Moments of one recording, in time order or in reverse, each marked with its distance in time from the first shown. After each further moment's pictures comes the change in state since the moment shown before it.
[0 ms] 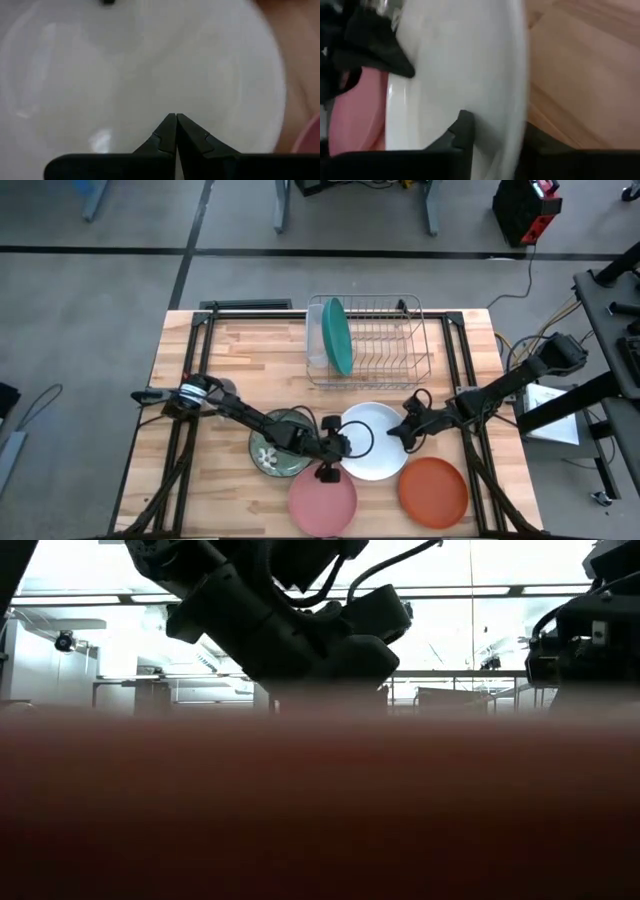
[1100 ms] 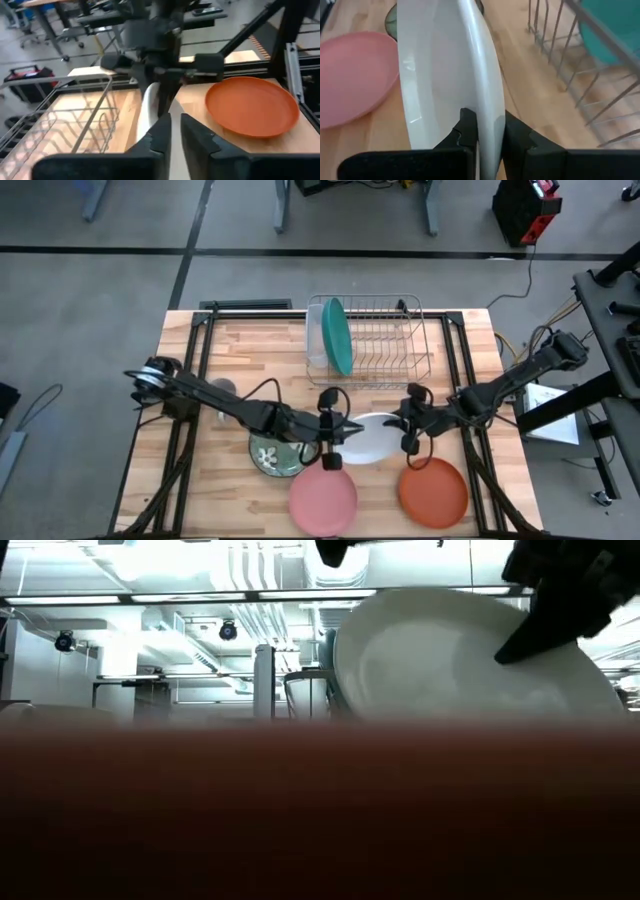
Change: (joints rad) left arm -0.004 -0.346 0.047 0.040 -0.104 0.135; right arm 0.036 -0.066 0.377 -0.476 0.197 -0.680
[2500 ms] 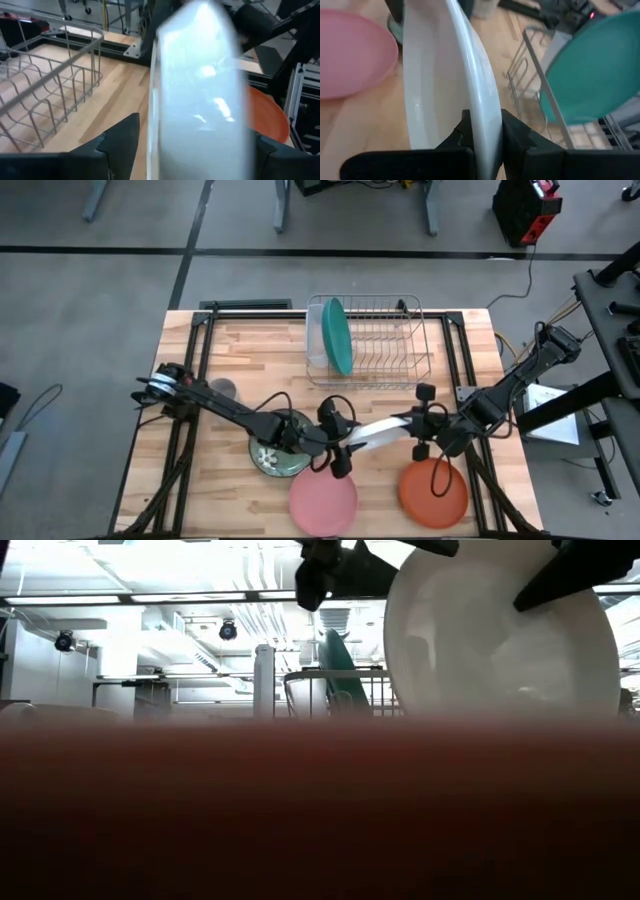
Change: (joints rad) left arm -0.039 0.103 0.000 0.030 -0.107 -0.368; right arm 0.210 0.002 0.151 -0.158 0.306 -0.272
